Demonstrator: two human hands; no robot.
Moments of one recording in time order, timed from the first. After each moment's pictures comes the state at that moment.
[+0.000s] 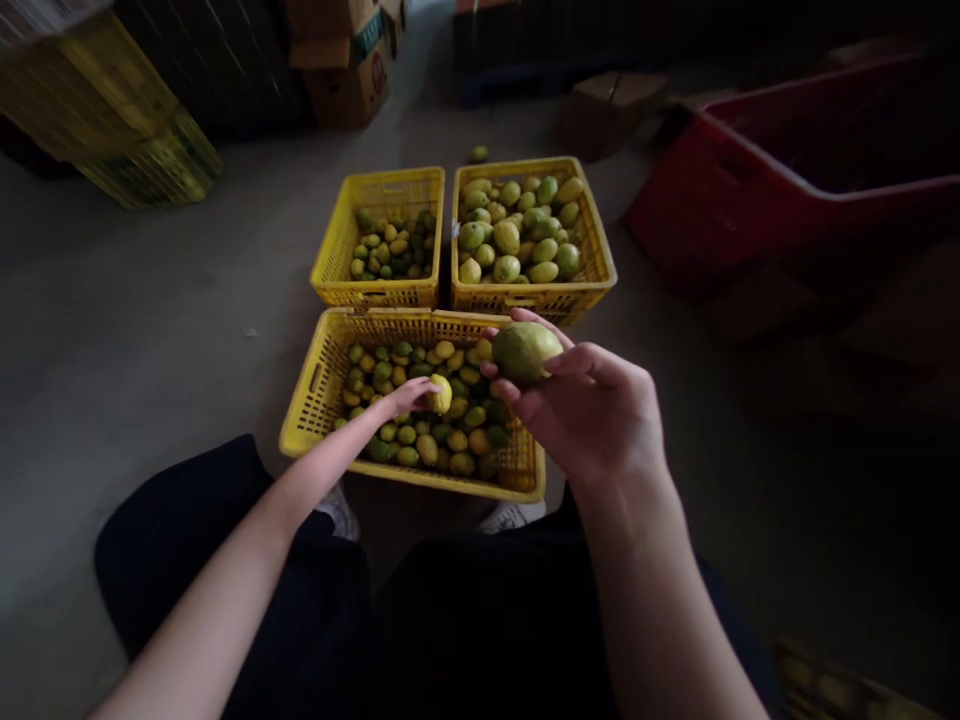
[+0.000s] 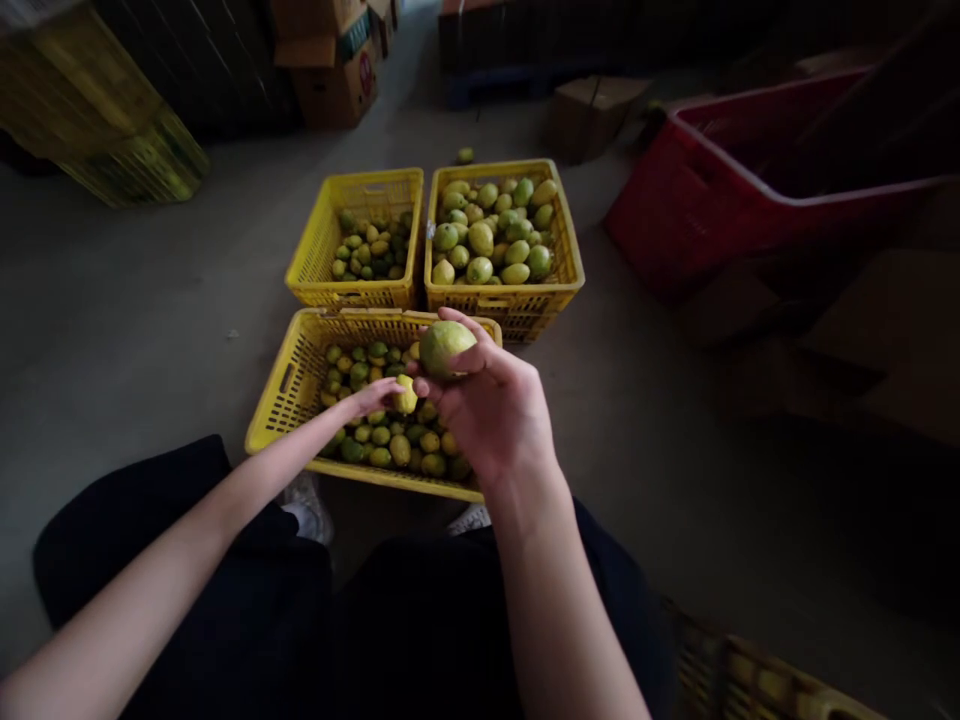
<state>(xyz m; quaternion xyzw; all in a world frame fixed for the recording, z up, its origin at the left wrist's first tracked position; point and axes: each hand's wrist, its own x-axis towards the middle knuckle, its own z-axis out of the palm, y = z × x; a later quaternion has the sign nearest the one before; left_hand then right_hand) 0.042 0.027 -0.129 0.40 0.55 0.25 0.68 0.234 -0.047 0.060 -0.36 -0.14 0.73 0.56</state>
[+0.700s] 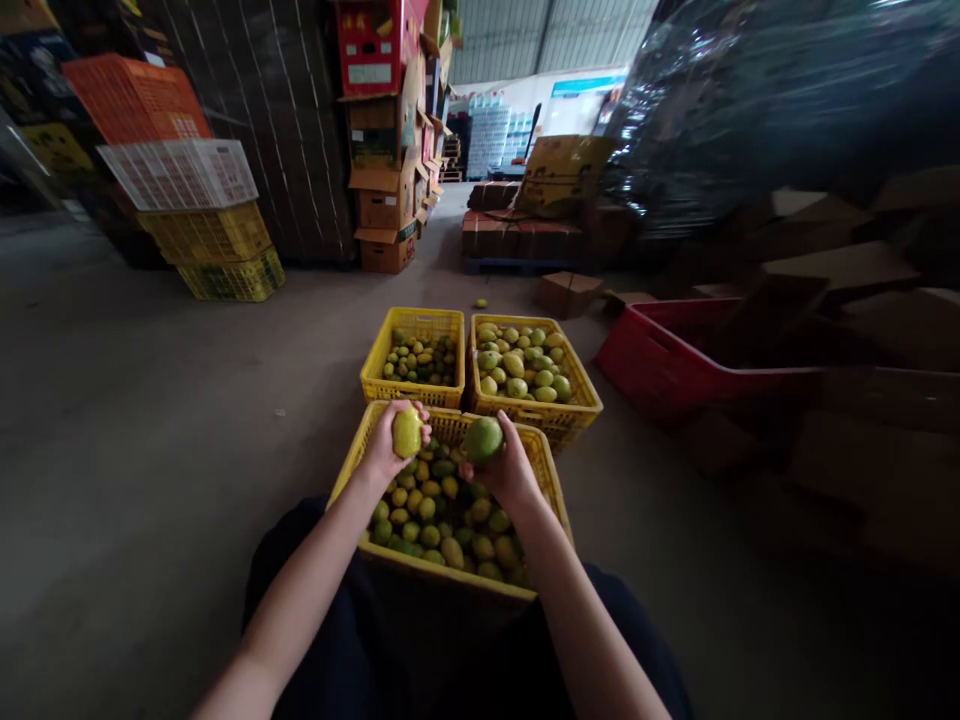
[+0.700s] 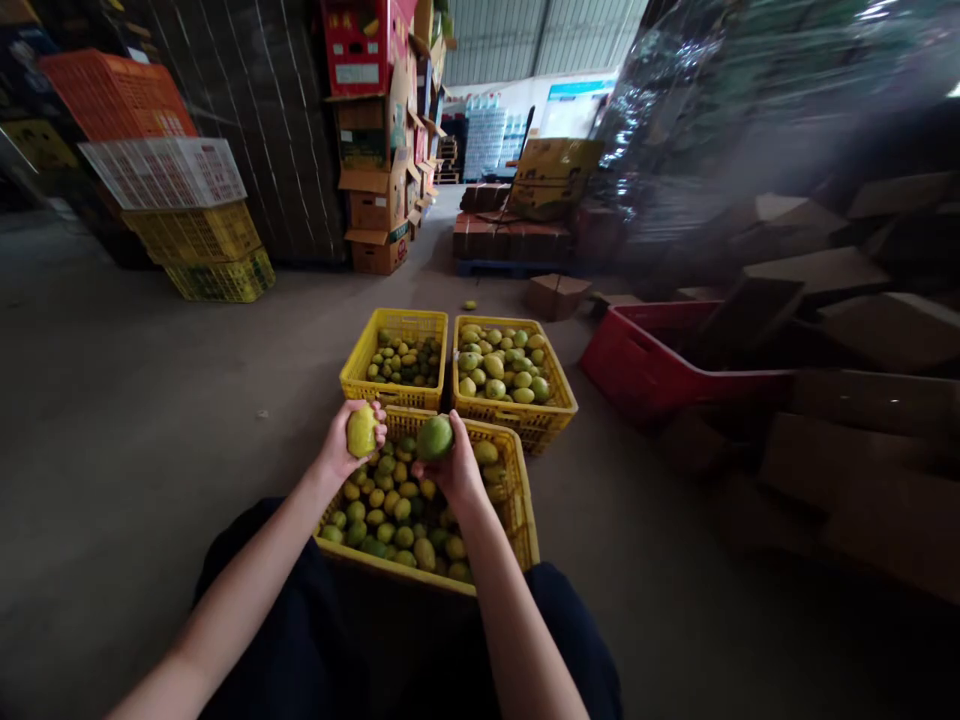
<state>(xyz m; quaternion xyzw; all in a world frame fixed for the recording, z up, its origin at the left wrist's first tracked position) -0.036 0.010 0.028 0.17 0.29 0.53 0.78 0.135 -0.023 0.033 -0.42 -0.21 0.73 0.50</state>
